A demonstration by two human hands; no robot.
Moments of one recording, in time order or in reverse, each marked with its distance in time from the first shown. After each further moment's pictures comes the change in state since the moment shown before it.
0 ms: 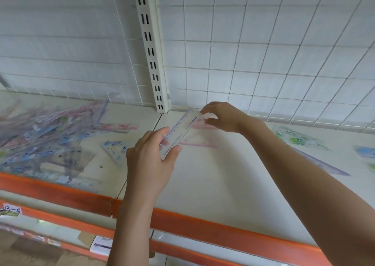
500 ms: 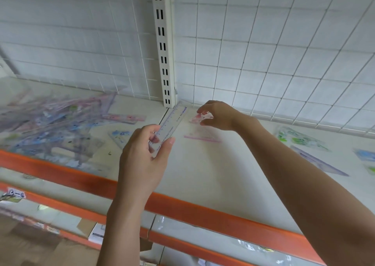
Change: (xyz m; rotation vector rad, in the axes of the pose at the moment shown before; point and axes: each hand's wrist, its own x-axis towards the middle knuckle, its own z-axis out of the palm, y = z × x) left_hand -0.020 -0.013 -0.022 -0.143 0.073 -0.073; right_hand 0.005 -0.023 0.008 -0.037 -0.039 -0.012
